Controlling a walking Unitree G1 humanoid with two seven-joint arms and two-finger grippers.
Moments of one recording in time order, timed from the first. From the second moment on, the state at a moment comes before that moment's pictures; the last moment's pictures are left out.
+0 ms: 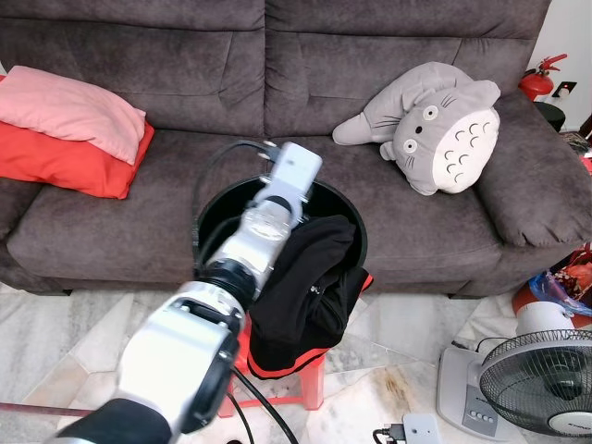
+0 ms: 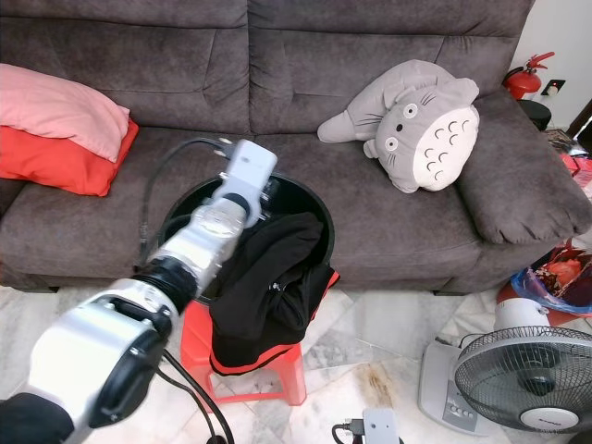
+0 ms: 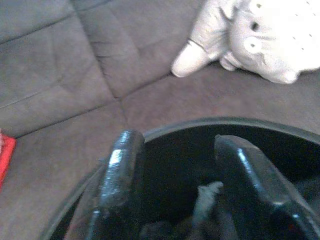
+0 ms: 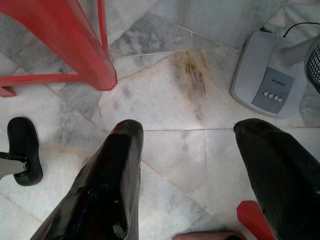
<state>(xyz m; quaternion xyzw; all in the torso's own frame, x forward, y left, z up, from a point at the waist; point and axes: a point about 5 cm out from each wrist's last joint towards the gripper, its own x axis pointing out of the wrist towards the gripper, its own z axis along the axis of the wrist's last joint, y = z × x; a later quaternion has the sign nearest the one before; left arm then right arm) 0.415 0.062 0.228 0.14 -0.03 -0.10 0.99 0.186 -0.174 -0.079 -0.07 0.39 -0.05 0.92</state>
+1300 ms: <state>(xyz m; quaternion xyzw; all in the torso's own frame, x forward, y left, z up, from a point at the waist) 0.274 0.241 0.158 -0.03 0.05 -0.26 0.97 0.177 -0.171 -0.083 -0.07 0.40 -0.04 0.91</state>
